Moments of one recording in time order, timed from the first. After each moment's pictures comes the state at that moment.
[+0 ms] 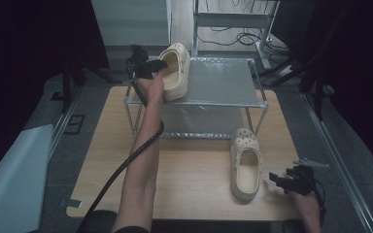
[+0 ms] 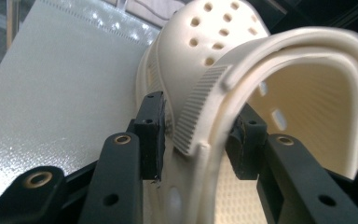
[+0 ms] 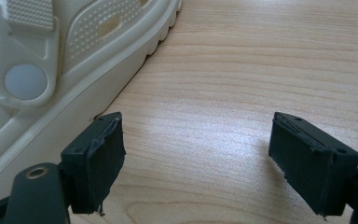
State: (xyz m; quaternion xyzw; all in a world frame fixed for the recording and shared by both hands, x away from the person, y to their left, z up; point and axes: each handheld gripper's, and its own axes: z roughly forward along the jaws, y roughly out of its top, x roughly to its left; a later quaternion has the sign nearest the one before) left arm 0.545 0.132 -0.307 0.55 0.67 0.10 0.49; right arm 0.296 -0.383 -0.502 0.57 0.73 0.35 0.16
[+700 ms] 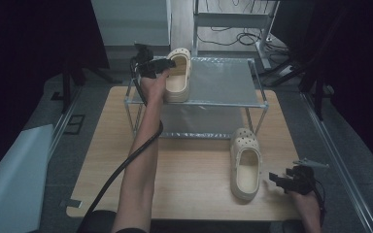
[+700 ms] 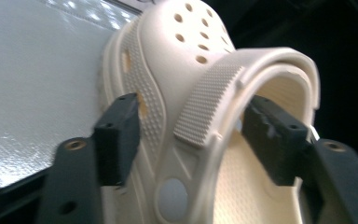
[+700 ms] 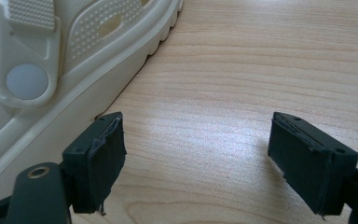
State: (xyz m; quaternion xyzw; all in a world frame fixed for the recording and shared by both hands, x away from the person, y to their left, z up) left arm 0.549 0.125 -0.307 0.58 0.64 0.05 0.50; right arm 0.296 -0.383 -0.502 0.57 0.73 0.35 0.16
